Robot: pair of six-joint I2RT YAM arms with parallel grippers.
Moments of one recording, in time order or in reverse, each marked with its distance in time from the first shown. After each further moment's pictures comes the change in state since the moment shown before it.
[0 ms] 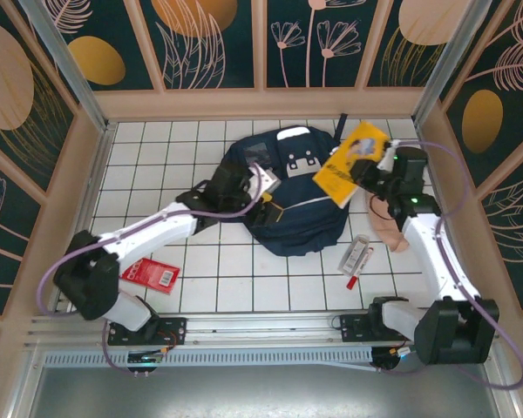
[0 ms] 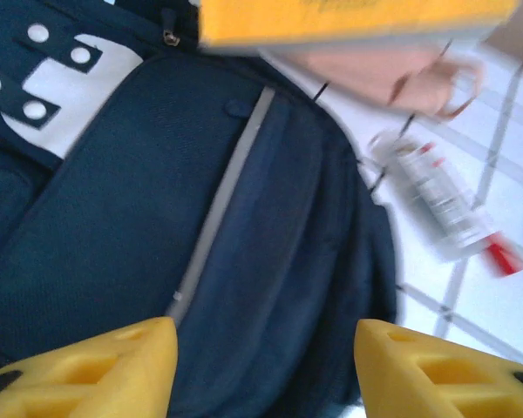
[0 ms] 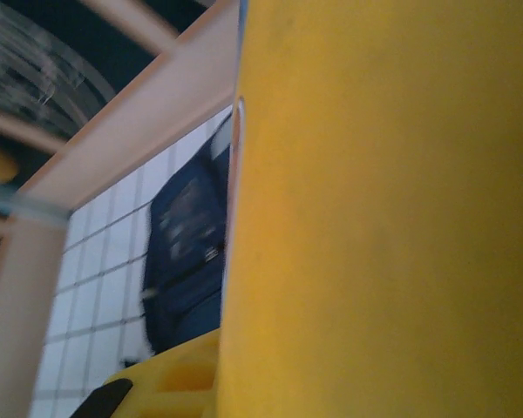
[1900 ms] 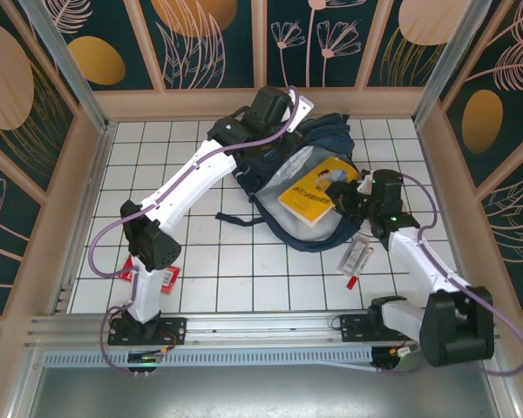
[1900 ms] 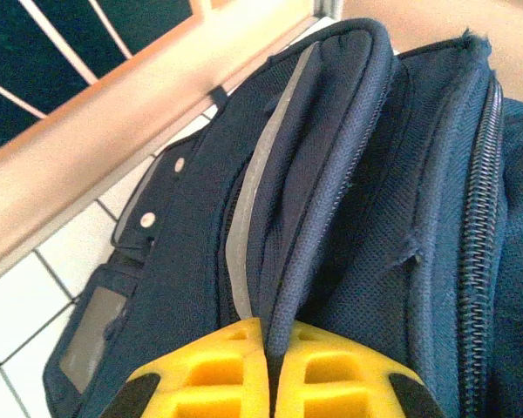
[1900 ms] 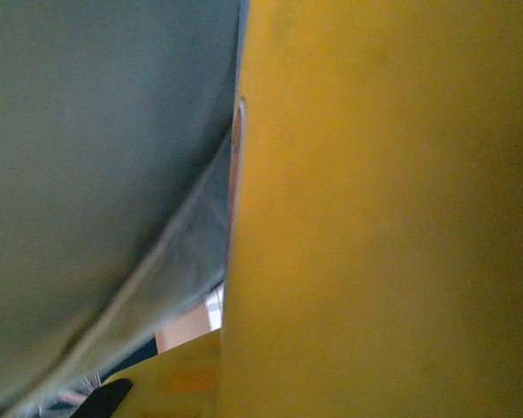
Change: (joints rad) left arm 0.000 0.477 1.157 -0.626 -0.285 -0.016; right arm 0.161 0.056 -0.280 0.357 -0.209 0.570
